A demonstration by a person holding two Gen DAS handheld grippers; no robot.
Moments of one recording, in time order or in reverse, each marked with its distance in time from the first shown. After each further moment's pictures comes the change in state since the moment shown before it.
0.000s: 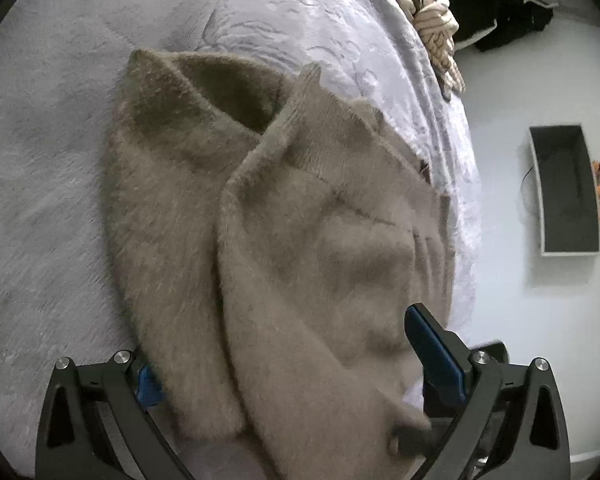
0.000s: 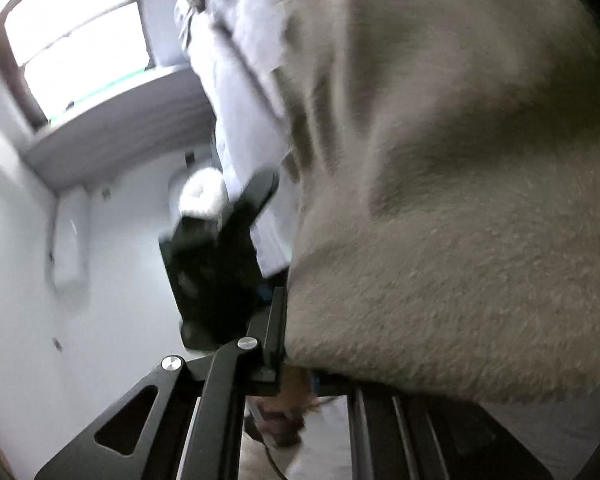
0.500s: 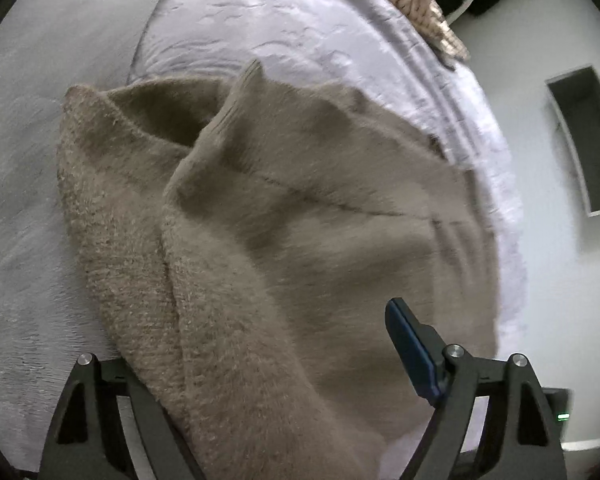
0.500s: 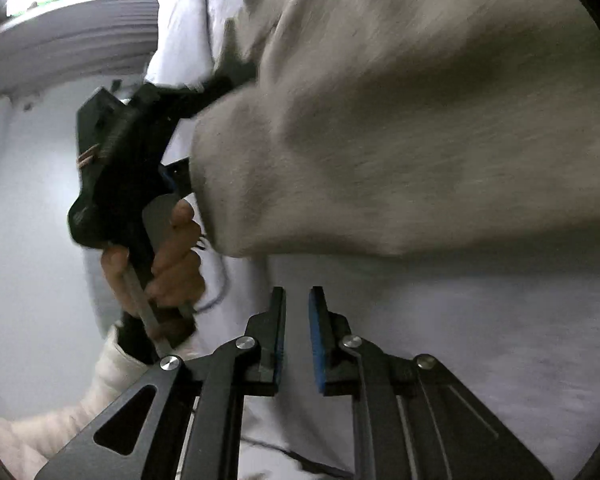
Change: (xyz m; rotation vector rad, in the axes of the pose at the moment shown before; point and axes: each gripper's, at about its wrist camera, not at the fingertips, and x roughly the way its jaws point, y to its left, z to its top) left arm 0.029 -0.048 -0.008 0.170 -0.044 0.242; right arm -0.072 0.001 -0.039 -0.203 0.102 -0.447
